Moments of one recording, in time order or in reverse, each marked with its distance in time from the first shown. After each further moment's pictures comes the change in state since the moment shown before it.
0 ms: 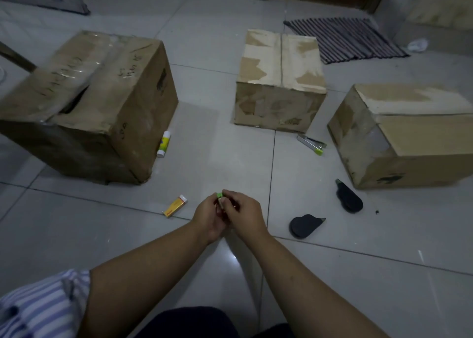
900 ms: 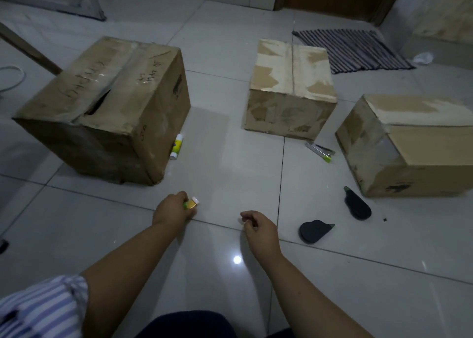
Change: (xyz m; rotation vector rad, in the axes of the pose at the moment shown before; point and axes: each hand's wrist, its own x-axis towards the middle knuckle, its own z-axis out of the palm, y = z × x) left_hand 0.007 0.066 -0.093 1.706 0.506 0.476; right_hand -0.023 0.037 0.010 0.053 0.059 0.133
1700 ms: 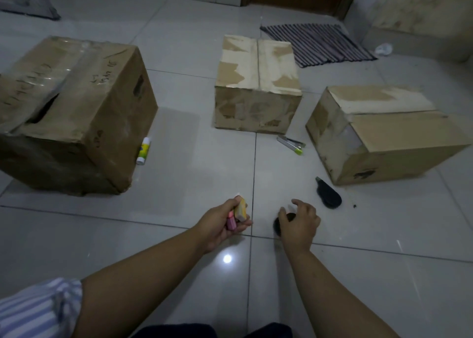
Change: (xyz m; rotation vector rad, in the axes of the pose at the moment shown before) left_hand -0.056 0.136 0.043 -1.376 -0.711 -0.250; right_hand 0.023 0.050 -0.100 -0.341 0.584 0.167
